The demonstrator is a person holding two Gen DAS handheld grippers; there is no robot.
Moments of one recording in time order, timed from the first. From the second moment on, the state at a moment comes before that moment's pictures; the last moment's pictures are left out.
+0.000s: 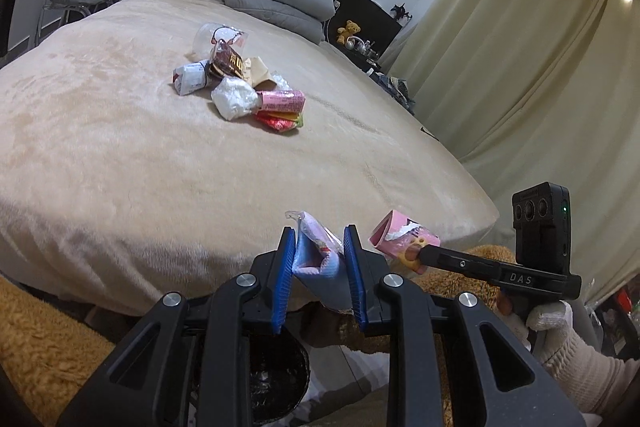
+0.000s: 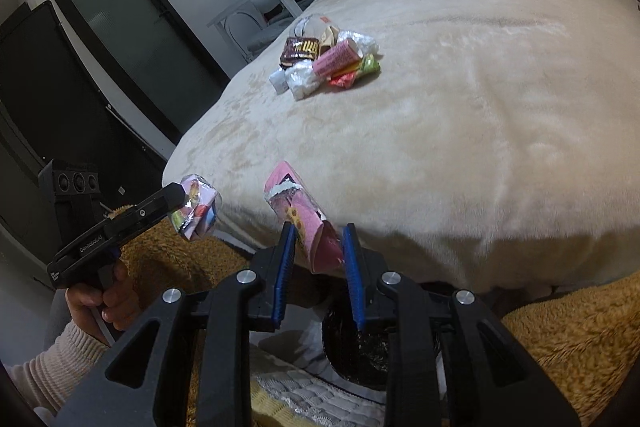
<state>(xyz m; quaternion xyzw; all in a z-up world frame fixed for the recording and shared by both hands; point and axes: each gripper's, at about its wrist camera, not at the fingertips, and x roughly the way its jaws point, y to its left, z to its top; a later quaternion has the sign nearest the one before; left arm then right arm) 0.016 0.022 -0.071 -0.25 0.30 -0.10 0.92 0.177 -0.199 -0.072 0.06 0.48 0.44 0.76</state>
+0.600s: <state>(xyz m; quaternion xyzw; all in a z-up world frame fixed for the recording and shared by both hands) 0.044 -0.009 -0.152 -0.24 0.48 -0.09 0.84 0.178 -0.169 -0.168 0.01 0.65 0.37 0.67</state>
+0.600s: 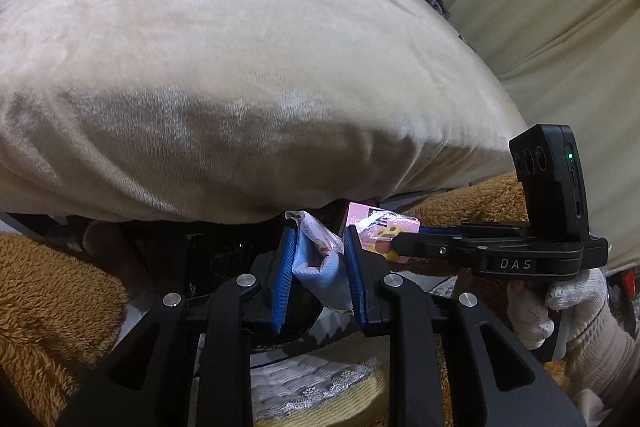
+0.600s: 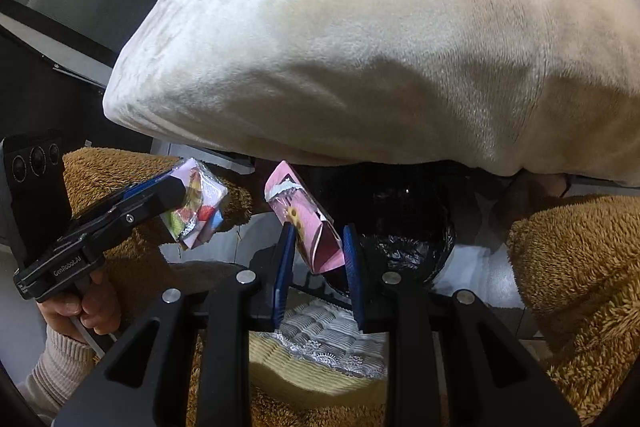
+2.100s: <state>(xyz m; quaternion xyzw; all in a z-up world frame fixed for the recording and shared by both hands) 0.036 0.021 -0.124 -0.28 0.42 -0.09 0.86 0.177 -0.185 -0.085 0.04 0.48 0.43 0.76</state>
